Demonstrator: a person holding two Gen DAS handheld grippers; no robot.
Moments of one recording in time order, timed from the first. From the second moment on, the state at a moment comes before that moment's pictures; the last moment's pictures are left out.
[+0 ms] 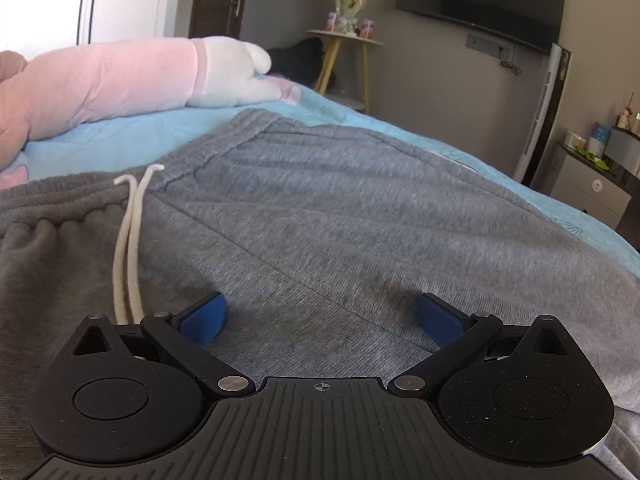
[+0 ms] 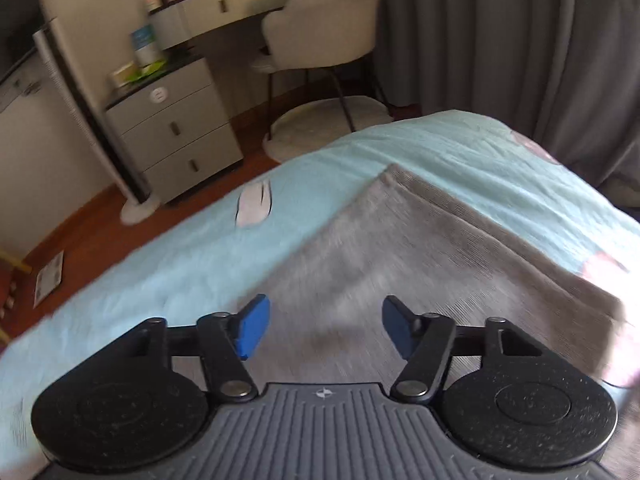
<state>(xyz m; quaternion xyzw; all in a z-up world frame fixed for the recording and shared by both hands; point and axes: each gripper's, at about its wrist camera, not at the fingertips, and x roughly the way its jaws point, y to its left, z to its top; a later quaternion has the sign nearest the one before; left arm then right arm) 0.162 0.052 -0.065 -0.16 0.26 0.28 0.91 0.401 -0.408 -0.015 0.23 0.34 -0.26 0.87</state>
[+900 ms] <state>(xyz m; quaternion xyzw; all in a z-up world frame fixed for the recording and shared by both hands) 0.159 0.054 -0.071 -0.17 0.24 0.28 0.91 0.139 -0.418 -0.045 0.39 0.16 -0.27 0.86</state>
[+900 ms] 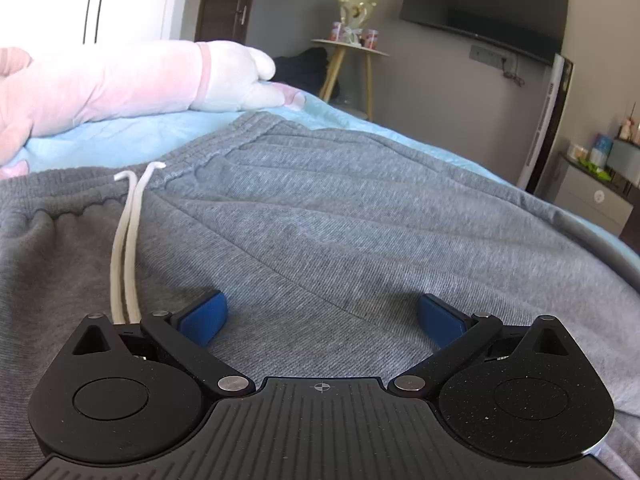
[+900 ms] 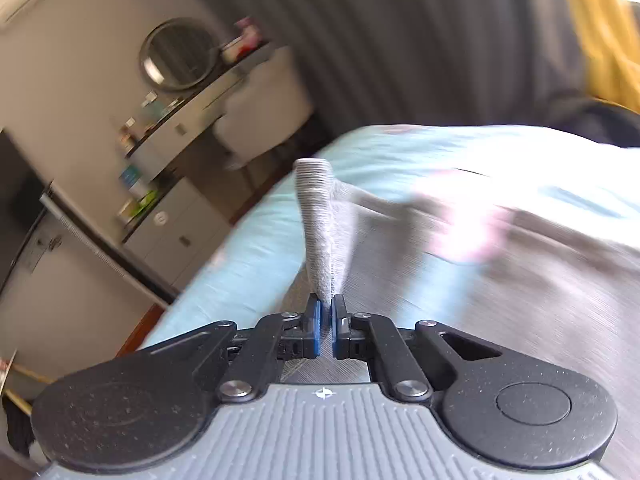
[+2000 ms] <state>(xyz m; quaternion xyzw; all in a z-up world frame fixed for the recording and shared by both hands) 0.323 0.098 -0.031 -0.36 0.35 0.08 0.86 0.115 -0.470 -0.133 0.59 0.12 -0.13 0.79</state>
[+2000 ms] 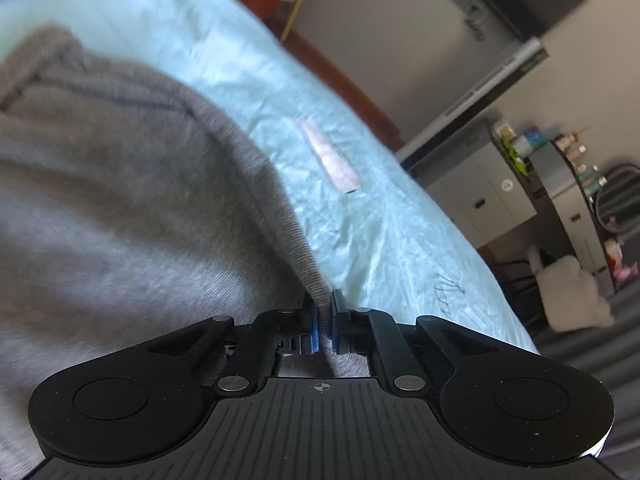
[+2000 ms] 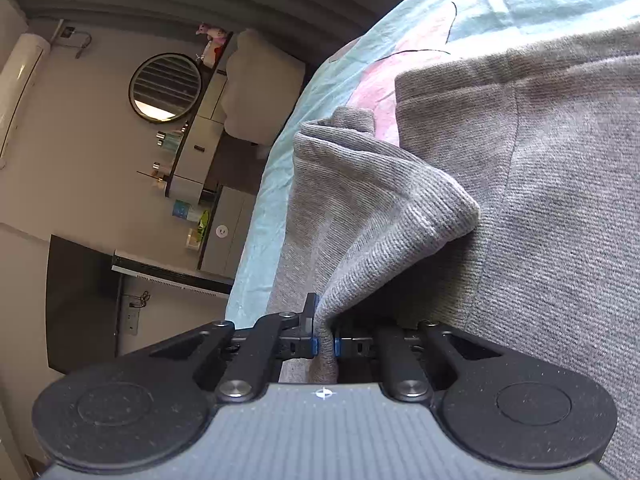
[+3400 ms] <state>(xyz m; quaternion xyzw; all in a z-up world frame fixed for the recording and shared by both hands) 0.137 0.167 -0.009 -0.27 0.39 0.18 0.86 -0.013 -0.472 -0.080 0.43 0.25 -0.22 0.84</state>
